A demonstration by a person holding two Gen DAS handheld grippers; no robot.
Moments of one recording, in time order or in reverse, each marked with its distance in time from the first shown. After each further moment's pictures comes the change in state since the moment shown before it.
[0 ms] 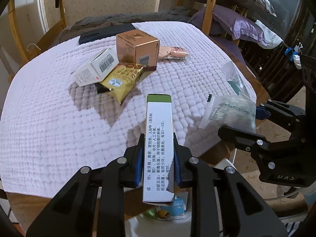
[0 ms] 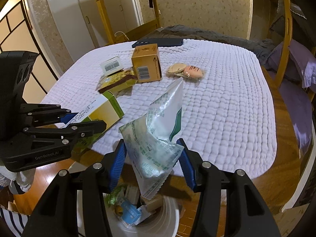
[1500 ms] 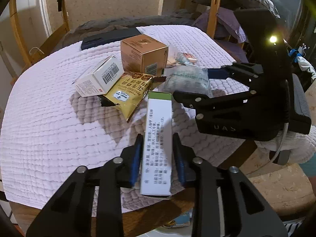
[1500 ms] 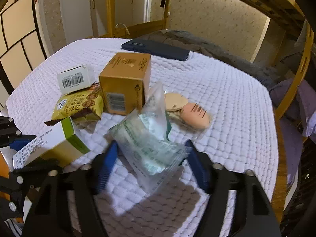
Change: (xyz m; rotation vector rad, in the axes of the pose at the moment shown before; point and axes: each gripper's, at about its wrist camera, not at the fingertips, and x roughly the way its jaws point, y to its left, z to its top) left arm 0.021 0.000 0.016 0.004 -0.039 0.040; right arm 0.082 -0.013 0.078 -0.188 0.008 -0.097
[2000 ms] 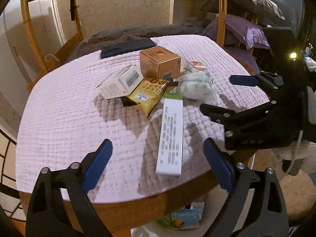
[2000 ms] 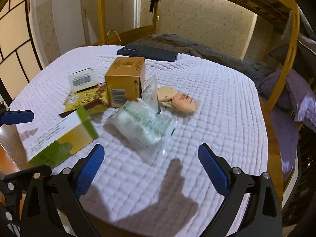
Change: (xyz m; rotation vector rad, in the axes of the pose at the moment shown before) left arm -0.018 0.002 -0.009 -0.008 -0.073 0.110; right arm -0.024 0.006 -0.016 0.037 -0.042 -0.069
